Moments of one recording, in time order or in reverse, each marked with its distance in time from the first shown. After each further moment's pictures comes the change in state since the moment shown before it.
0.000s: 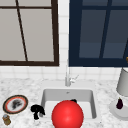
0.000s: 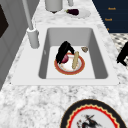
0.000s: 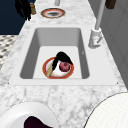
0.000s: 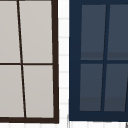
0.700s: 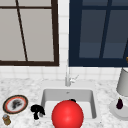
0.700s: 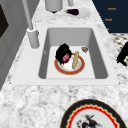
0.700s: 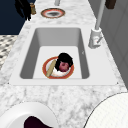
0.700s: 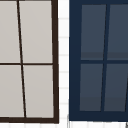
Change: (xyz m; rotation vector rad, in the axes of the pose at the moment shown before) left hand 0.000 0.000 0.000 0.000 0.000 0.000; right hand -0.004 0.008 -0.022 -0.136 -0.018 0.069
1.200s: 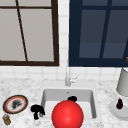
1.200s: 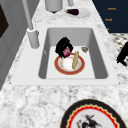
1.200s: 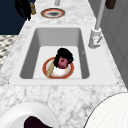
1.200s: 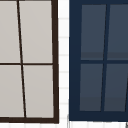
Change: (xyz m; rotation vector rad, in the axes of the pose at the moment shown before) left hand 0.000 0.000 0.000 0.000 0.000 0.000; right hand 0.003 -0.040 0.032 0.007 0.056 0.001
